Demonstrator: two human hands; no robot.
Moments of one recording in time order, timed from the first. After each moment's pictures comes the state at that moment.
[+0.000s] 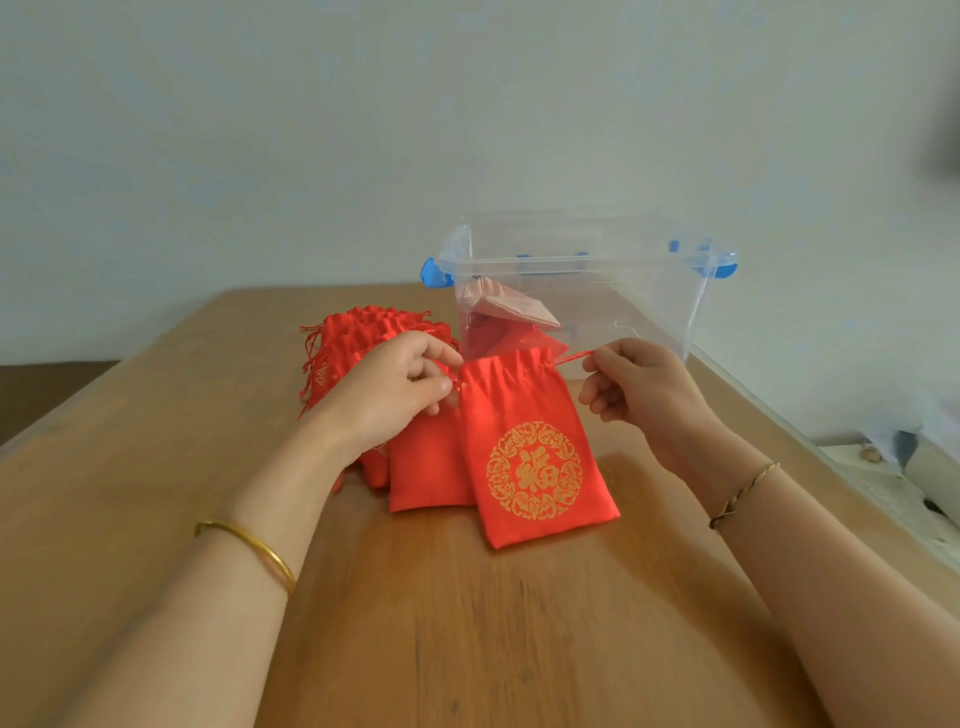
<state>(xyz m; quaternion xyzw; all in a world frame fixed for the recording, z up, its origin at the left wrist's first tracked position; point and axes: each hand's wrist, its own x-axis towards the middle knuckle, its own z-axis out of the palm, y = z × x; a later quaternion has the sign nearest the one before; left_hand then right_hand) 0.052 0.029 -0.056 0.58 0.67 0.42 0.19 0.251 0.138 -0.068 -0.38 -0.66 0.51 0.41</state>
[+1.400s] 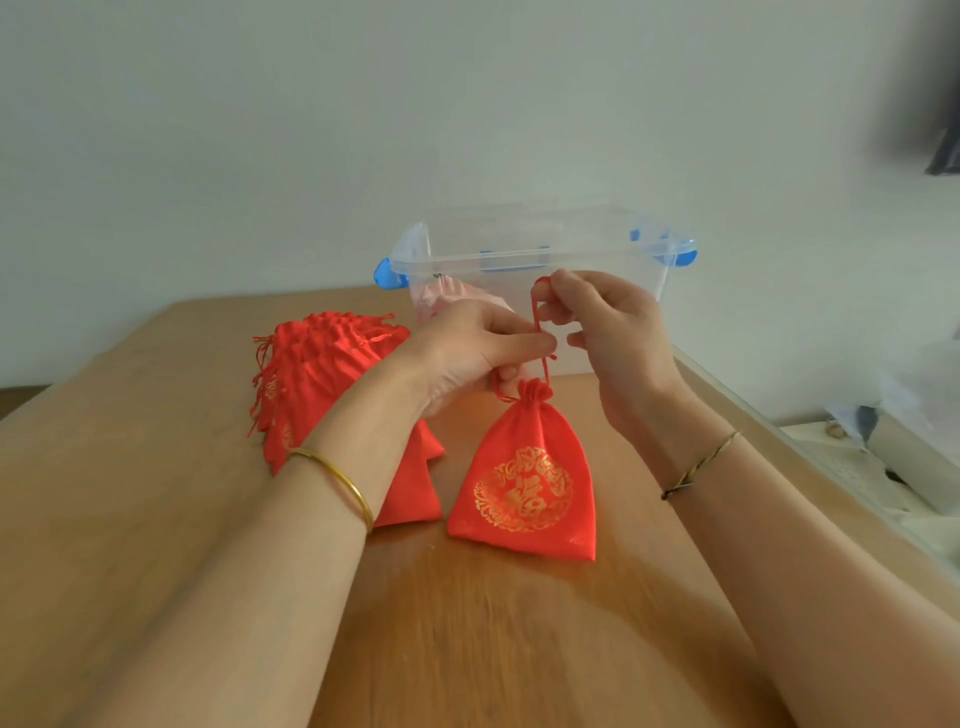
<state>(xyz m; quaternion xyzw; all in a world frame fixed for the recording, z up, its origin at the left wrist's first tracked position) 0.117 0.091 -0.030 0.57 0.54 0.47 0.40 0.240 0.128 -0.033 -0.28 -0.63 0.47 0.55</state>
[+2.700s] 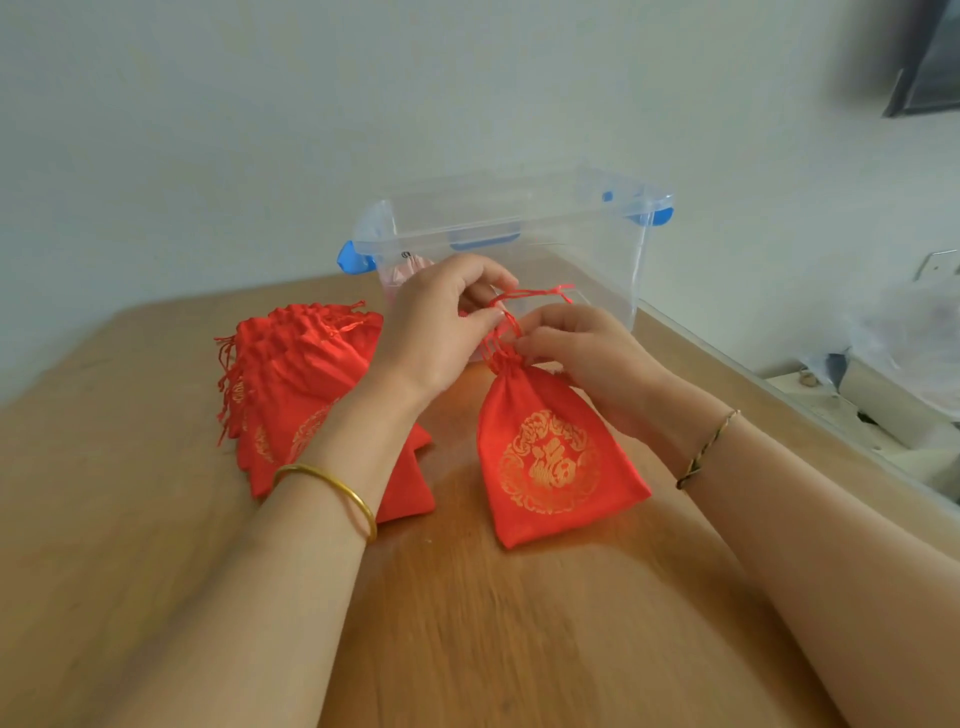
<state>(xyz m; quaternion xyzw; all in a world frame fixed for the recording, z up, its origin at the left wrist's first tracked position) 0.108 0.103 -0.045 0.66 0.57 0.48 0.08 0.245 0.139 -0.067 -0.32 -0.70 0.52 0.38</state>
